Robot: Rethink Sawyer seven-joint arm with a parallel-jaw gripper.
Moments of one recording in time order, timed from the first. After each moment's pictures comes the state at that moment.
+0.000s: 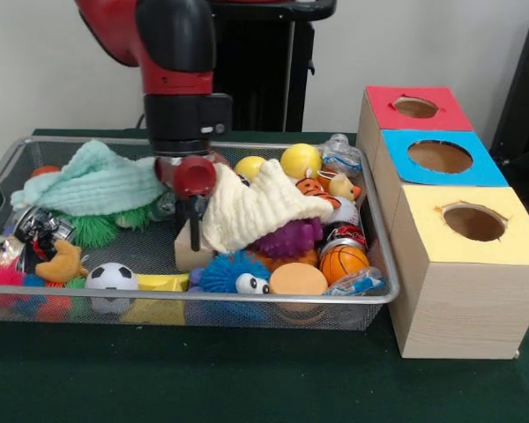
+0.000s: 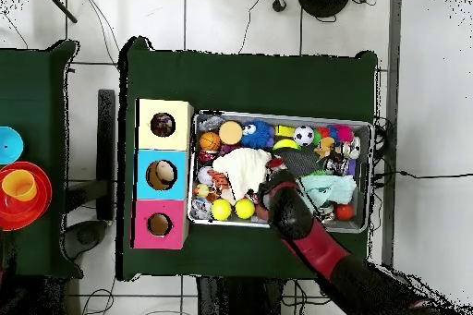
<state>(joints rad) -0.80 -0.42 0.39 2.13 0.27 -0.45 1.94</state>
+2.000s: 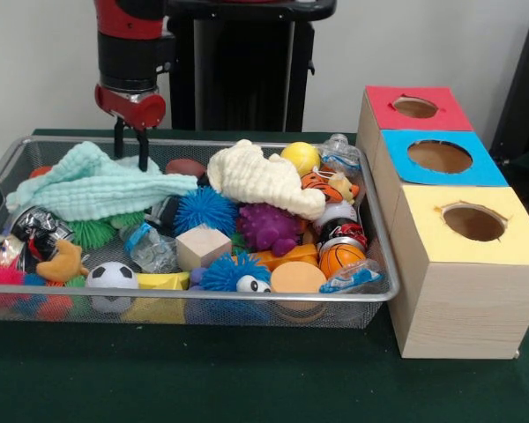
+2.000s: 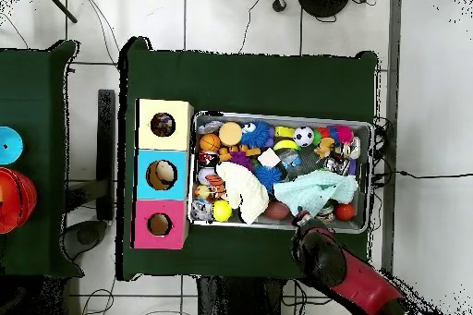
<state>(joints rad) -0.74 -0.55 -0.01 2.08 -0.16 -0.12 1.94</state>
